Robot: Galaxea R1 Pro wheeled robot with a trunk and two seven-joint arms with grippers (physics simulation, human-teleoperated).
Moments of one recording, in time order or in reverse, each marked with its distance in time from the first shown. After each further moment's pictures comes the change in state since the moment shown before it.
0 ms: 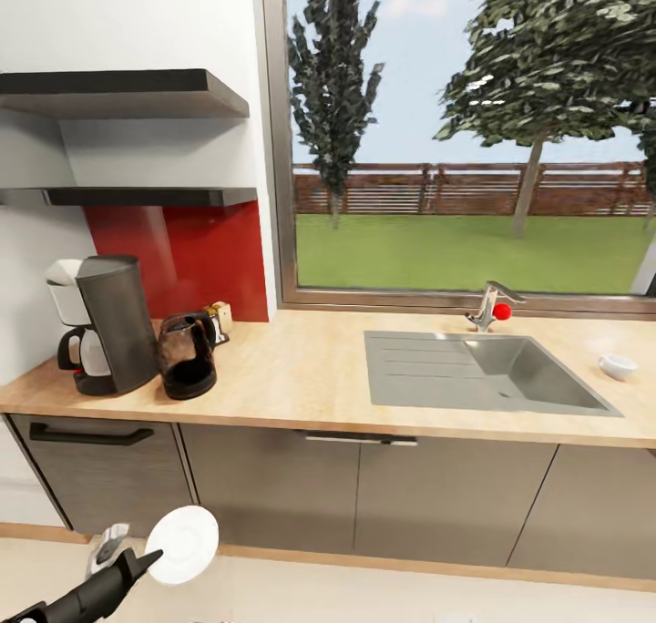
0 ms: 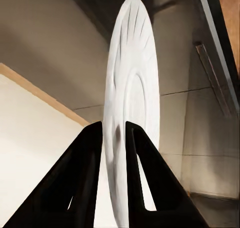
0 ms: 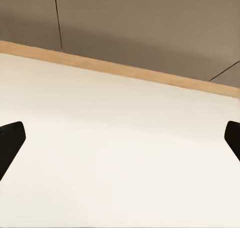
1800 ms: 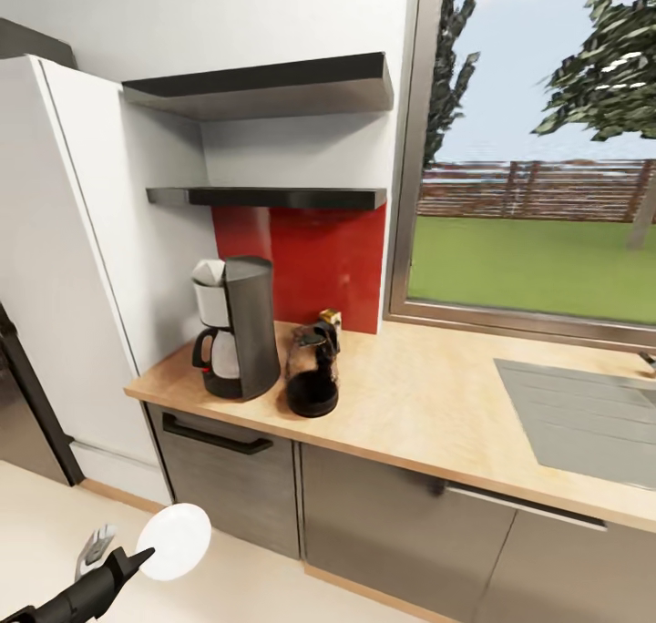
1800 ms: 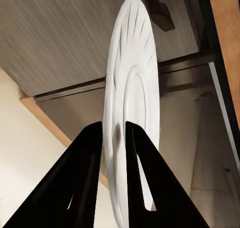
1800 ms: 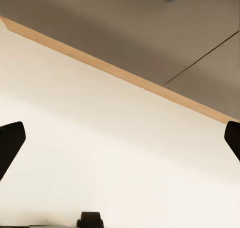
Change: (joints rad) left arm 0.005 0.001 0.059 -0.002 0.001 0.012 -0.004; right arm 0.000 -0.001 0.002 0.097 0.003 0.000 0.003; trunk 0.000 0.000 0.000
